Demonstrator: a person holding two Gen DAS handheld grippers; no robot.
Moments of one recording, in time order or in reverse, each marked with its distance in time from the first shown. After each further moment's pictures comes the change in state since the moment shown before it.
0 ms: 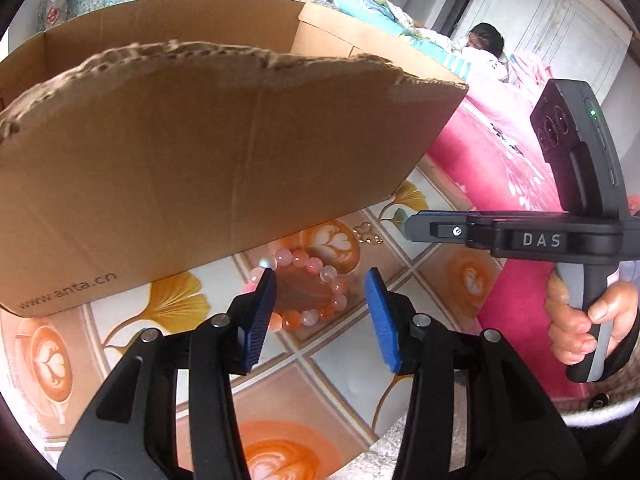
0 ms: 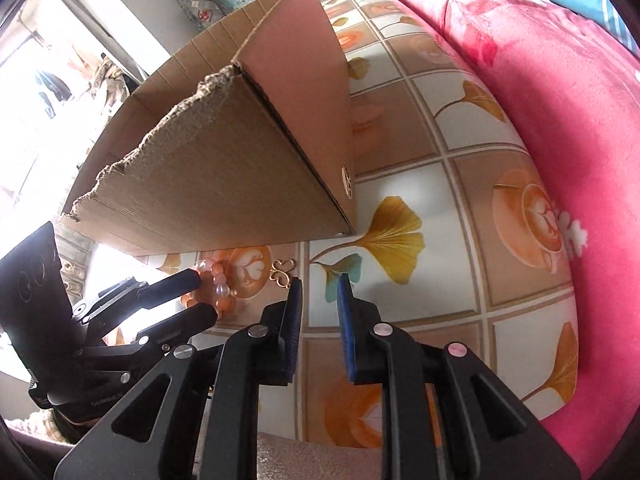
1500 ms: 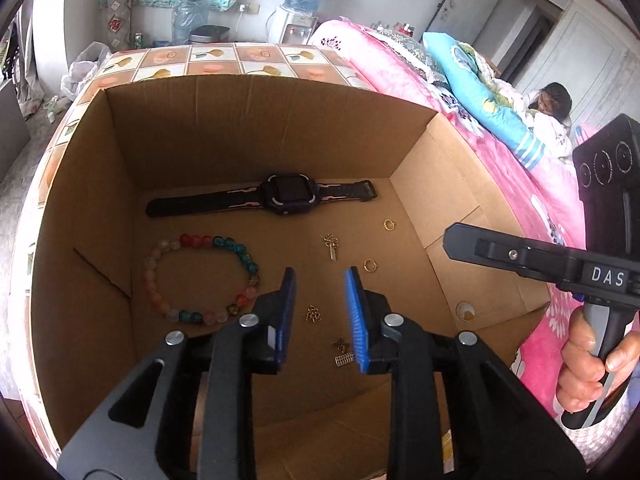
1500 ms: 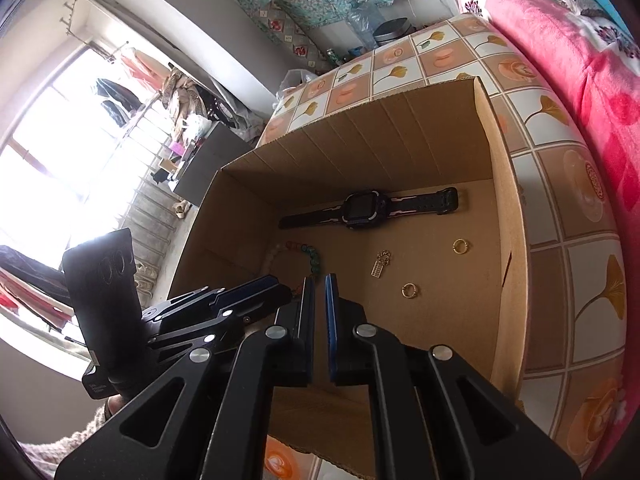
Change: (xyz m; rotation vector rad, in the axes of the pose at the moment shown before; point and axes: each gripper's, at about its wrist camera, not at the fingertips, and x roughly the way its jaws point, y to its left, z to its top) left arm -0.033 0.085 0.105 -0.215 -0.019 0.125; right arm 0.001 0.068 0.127 -0.042 -0.002 0.295
